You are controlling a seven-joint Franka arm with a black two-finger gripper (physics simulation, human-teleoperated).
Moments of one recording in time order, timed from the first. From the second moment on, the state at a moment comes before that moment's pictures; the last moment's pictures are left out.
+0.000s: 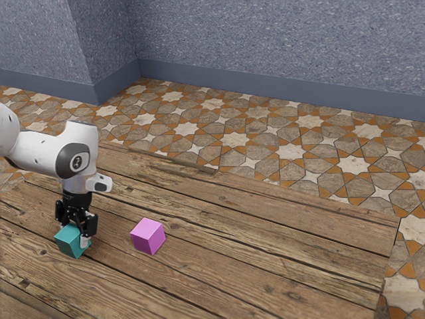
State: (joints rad) arm 0.29 0.30 0.02 -2.14 0.18 2.01 0.27
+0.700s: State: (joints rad) arm 0.30 0.23 0.01 -2.12 0.18 1.99 0.25
